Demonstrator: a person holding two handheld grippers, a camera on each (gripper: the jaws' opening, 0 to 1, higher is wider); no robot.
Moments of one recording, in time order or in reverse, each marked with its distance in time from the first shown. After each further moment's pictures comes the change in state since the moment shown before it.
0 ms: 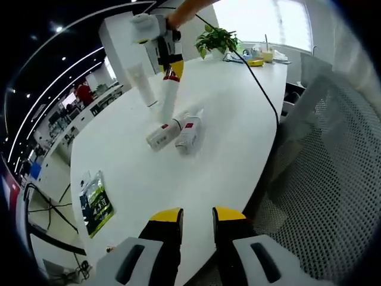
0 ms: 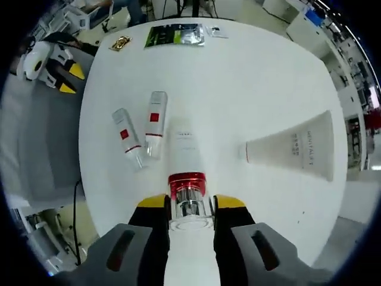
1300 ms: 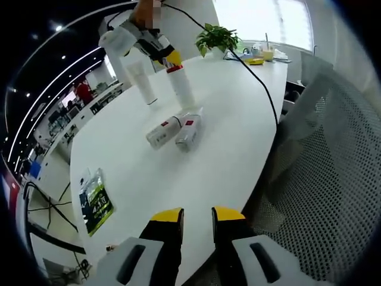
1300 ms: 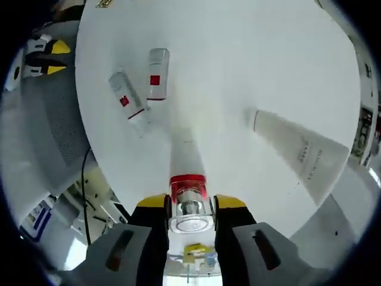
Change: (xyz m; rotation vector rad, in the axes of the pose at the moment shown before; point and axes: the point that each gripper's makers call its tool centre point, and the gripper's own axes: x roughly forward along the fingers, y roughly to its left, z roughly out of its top) left arm 0.002 -0.001 -0.003 -0.006 0.009 -0.008; right arm -0.023 -0.004 -0.016 0.030 0.527 0.082
